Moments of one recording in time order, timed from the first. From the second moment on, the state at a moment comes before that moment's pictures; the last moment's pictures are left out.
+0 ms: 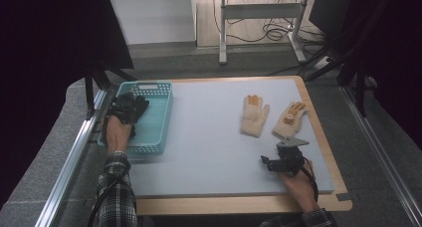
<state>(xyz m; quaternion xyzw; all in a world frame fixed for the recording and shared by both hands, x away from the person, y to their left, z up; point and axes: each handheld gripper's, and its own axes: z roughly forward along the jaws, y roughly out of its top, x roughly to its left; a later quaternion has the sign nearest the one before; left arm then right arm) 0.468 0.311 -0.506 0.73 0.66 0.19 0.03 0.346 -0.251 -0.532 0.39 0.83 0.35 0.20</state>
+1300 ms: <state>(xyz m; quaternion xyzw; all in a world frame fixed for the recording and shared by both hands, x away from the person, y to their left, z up) 0.381 0.221 -0.430 0.80 0.46 0.18 0.35 0.346 -0.250 -0.532 0.39 0.83 0.35 0.20</state>
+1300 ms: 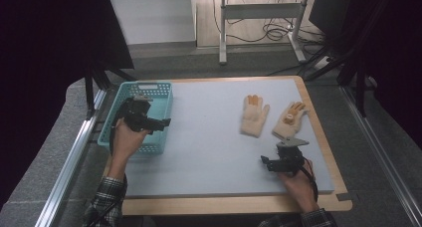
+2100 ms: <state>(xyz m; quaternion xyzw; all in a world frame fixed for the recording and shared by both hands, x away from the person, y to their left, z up) 0.317 0.135 -0.477 0.83 0.34 0.17 0.41 0.346 -0.250 -0.532 0.40 0.83 0.35 0.20</state>
